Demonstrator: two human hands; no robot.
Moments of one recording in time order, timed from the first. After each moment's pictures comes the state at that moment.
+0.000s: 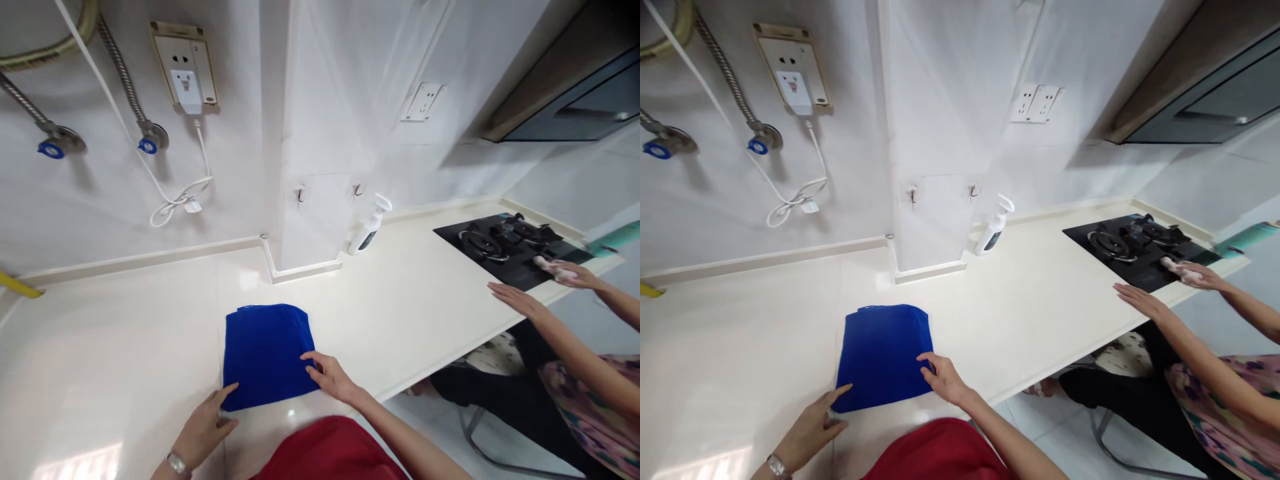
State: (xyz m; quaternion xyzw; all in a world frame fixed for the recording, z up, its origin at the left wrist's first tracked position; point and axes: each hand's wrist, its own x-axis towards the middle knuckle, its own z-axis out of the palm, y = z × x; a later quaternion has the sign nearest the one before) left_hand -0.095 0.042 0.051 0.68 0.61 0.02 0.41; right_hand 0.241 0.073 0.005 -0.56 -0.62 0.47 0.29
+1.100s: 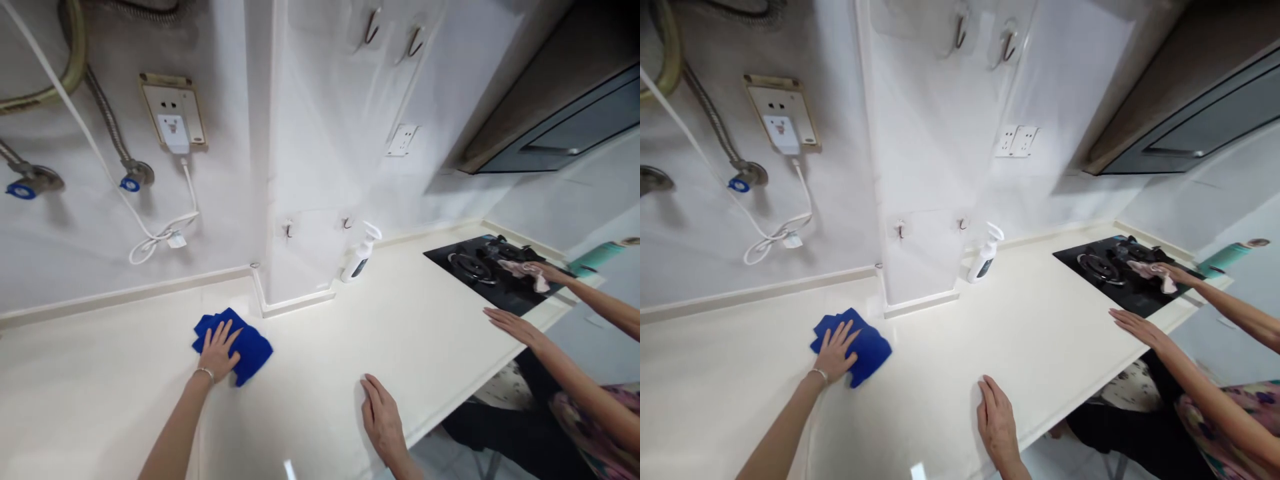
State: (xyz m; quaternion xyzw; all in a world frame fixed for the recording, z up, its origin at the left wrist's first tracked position) left_hand -0.060 0.267 0.014 0.81 0.58 0.03 0.07; right_hand 0.373 0.057 -0.078 -0.67 -0.66 -0.08 0.32
